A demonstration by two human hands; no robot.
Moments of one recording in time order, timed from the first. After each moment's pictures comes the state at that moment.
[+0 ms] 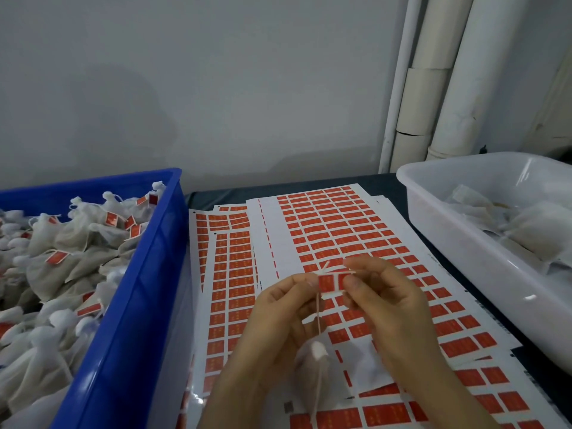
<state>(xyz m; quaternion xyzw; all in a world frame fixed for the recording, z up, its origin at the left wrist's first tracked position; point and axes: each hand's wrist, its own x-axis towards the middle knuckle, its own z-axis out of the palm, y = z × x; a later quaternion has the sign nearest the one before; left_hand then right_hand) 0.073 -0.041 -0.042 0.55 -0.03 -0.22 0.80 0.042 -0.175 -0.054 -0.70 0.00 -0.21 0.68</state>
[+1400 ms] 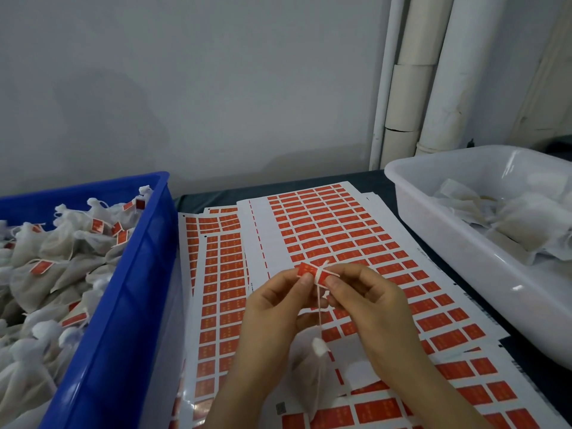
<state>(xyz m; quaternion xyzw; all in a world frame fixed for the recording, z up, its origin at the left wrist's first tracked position) 0.072 -0.052 -0.054 0.62 -0.06 -0.08 0.78 0.047 -0.173 -0.063 -0.71 0.05 -0.19 0.67</state>
